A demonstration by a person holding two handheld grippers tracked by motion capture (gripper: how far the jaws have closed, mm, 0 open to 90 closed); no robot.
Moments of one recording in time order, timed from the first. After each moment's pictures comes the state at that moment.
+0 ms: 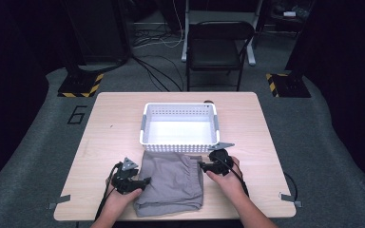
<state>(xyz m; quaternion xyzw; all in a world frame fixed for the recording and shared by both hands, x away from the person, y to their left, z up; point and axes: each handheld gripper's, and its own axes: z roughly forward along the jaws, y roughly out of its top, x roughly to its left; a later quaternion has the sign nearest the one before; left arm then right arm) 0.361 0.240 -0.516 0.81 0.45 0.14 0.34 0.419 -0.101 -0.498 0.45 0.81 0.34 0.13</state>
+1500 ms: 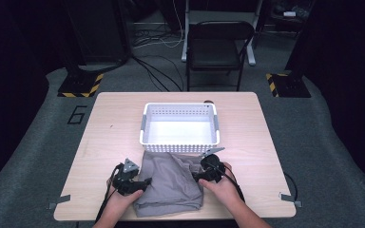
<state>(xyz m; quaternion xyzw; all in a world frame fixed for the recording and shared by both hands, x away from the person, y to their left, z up) 0.359 0.237 -0.517 0.82 0.45 0.15 0.34 0.400 -0.077 -0.499 0.44 0.84 0.31 0.07</state>
